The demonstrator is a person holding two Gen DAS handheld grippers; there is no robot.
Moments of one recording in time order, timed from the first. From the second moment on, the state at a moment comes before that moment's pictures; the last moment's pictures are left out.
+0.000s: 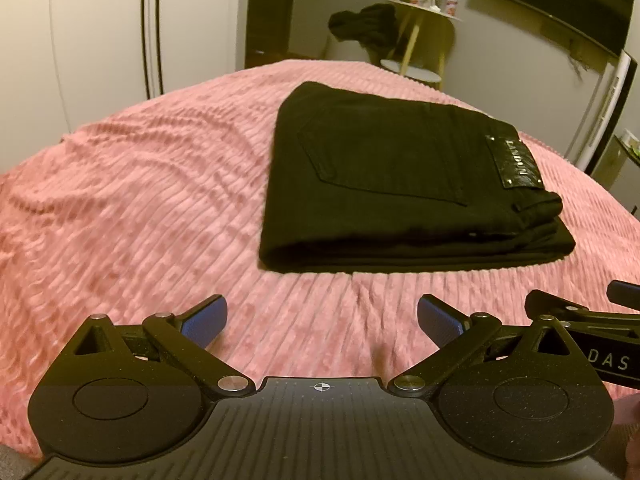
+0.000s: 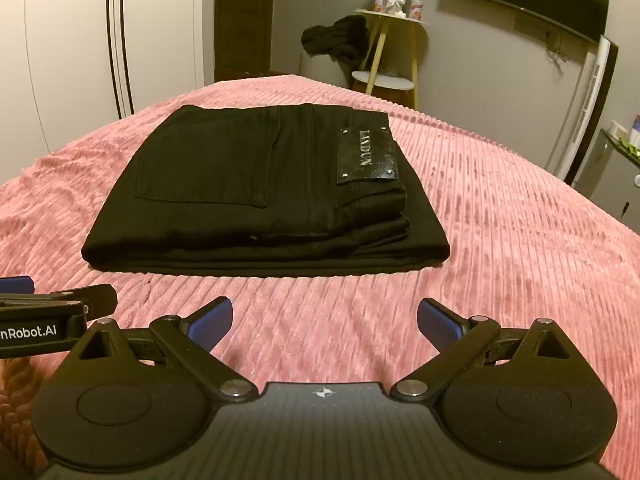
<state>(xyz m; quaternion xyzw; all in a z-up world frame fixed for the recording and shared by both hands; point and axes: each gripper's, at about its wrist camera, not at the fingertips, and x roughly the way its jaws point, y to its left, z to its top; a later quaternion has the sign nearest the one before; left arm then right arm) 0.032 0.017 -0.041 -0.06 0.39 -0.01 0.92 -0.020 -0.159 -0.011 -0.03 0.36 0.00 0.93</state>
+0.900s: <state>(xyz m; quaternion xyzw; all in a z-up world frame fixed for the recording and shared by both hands) 0.030 0.012 -0.040 -0.04 0.39 -0.01 0.92 -0.020 -0.159 -0.013 -0.03 0.37 0.01 0.93</state>
